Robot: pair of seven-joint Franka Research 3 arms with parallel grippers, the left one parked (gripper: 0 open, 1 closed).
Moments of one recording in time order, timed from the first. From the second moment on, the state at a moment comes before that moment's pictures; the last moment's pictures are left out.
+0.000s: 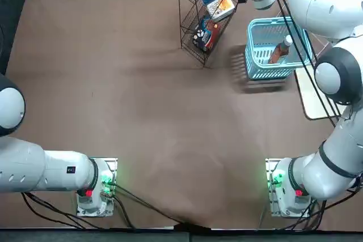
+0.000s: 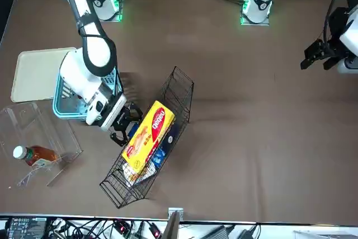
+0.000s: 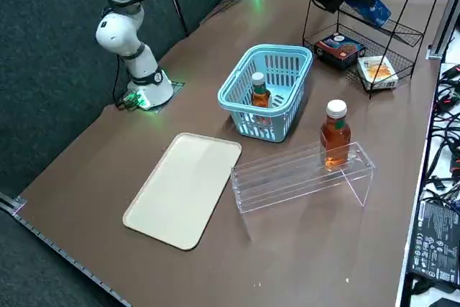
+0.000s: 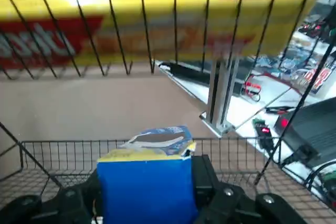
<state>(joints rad) 0.40 0.44 0.01 -1.71 1.32 2.69 -1.60</state>
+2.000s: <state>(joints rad) 0.34 -0.02 -0.01 -2.09 1.33 2.72 -1.60</state>
